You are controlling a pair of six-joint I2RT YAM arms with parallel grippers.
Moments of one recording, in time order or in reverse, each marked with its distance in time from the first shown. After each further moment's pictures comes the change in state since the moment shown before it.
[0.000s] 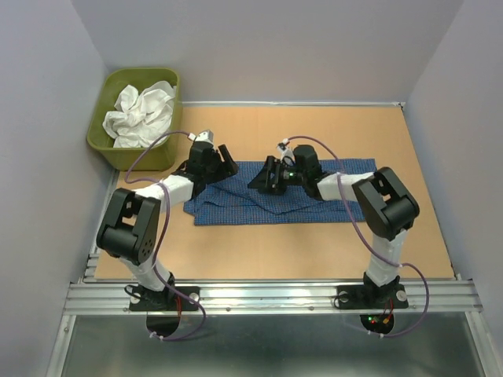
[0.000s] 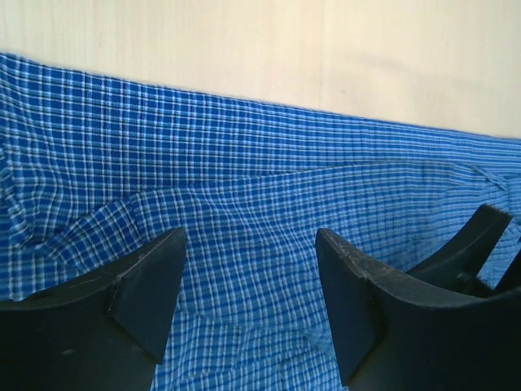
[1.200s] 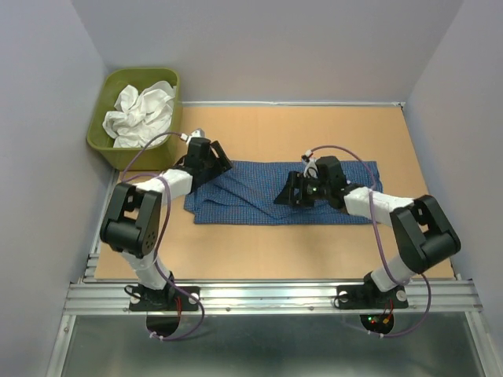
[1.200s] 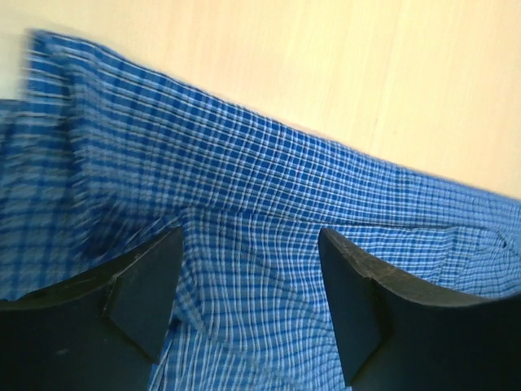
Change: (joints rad) left arm 0.043 0.148 0.077 -0.022 -0.035 -0.097; right arm -0.054 -0.276 -0.275 -0.239 0.101 -0.222
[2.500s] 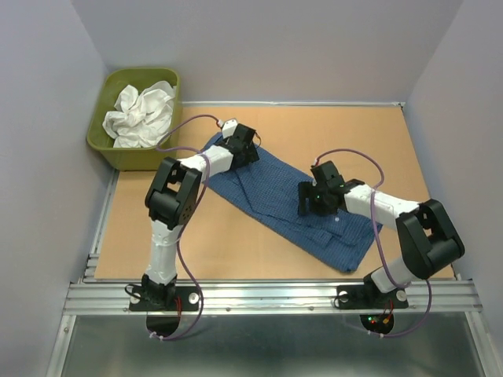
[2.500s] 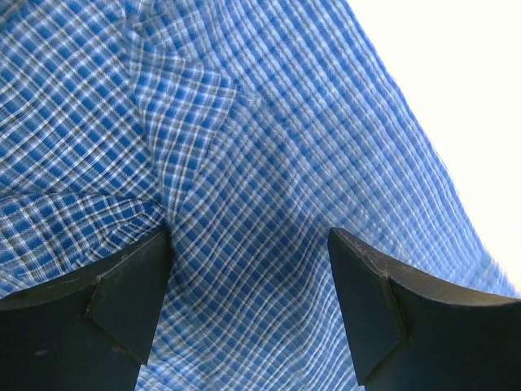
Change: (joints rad) left arm -0.205 0.321 0.482 -0.371 -0.367 -0.034; right arm 0.000 -0.053 0.124 -0.539 0.573 -0.190
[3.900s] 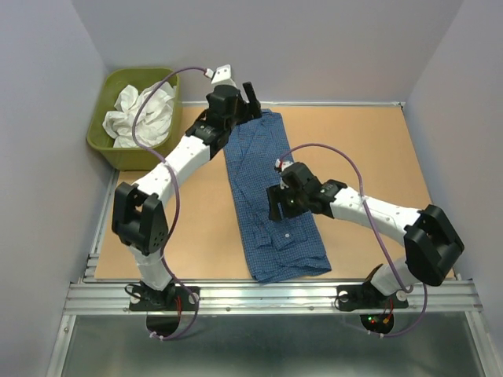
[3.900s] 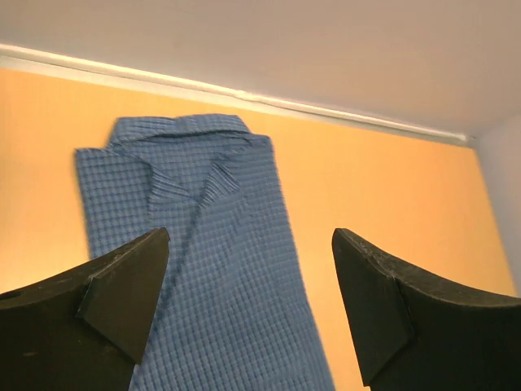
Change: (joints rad) left arm 0.042 -0.235 0.214 0.132 0.111 0.259; right arm 0.335 -0.041 0.171 -0.064 -0.018 -0.016
